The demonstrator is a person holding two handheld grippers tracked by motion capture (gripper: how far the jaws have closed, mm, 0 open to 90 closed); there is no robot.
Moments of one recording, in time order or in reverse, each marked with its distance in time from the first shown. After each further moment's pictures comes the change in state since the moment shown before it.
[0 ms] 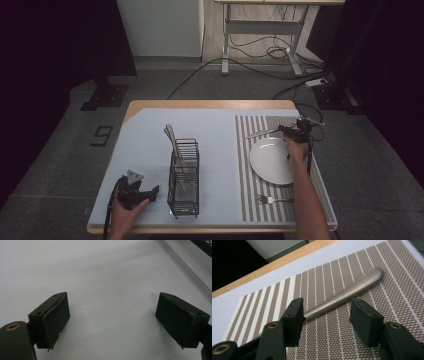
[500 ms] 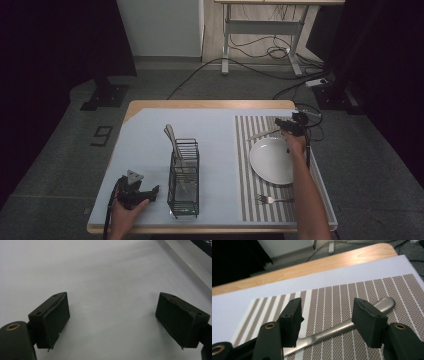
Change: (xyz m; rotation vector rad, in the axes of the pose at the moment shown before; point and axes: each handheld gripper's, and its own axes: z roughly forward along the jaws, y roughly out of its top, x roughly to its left) left arm 0.000 0.000 0.000 -0.001 0.000 -0.001; right arm 0.025 0.021 -0.001 -0.031 0.016 -0.144
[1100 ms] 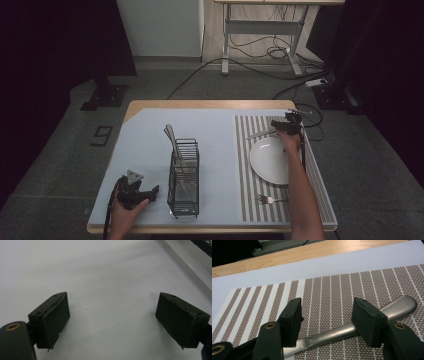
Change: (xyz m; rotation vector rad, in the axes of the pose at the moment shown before) left arm 0.000 0.000 0.000 0.001 -0.001 -0.001; right arm 0.003 -0.005 0.028 0.084 -0.054 -0.035
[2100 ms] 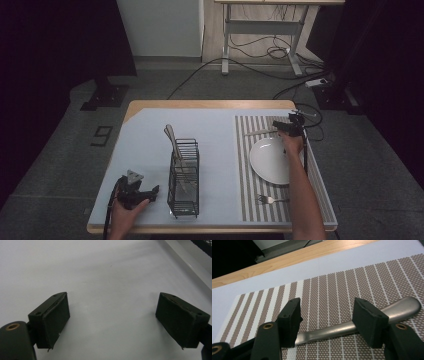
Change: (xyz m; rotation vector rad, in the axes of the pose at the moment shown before) left arm 0.000 0.000 0.000 0.000 -0.001 0.000; right arm -0.006 -0.004 -0.008 -0.017 0.013 0.077
